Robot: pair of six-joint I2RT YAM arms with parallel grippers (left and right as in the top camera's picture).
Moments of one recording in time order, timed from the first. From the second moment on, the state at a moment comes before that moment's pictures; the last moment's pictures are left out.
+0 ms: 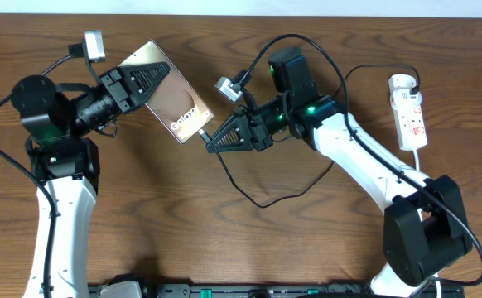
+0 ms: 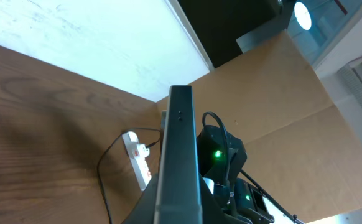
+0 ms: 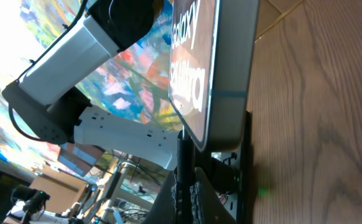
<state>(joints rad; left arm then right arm) 0.20 1.27 0.94 0.36 1.16 -1.06 0.52 1.81 1.35 -0.16 -1.55 0.27</state>
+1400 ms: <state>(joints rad) 0.17 1.27 0.94 0.37 1.12 -1.07 0.52 1.81 1.34 -0.16 -1.55 0.27</state>
